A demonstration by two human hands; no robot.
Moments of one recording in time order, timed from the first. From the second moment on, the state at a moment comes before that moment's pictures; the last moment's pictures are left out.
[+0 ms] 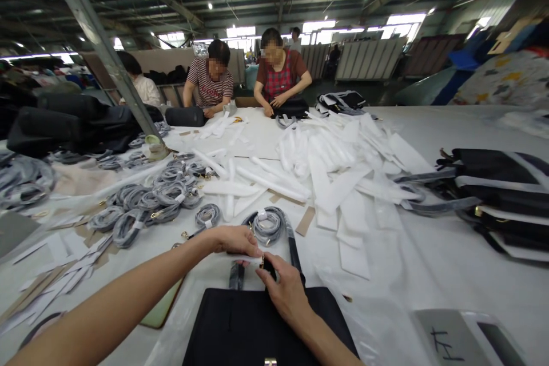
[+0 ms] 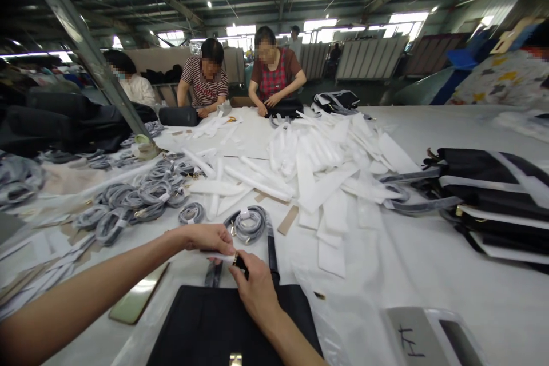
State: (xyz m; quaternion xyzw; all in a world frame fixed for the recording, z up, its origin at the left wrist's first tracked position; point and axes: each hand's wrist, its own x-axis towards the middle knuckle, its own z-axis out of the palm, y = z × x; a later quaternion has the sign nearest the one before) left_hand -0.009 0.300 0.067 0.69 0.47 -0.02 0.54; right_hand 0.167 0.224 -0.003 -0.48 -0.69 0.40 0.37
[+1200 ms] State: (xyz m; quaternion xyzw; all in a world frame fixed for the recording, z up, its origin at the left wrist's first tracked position) left_hand 0.032 0.284 -0.005 0.52 0.52 0.42 0.54; right_hand 0.163 0.239 -0.023 -0.54 -0.46 0.57 0.42
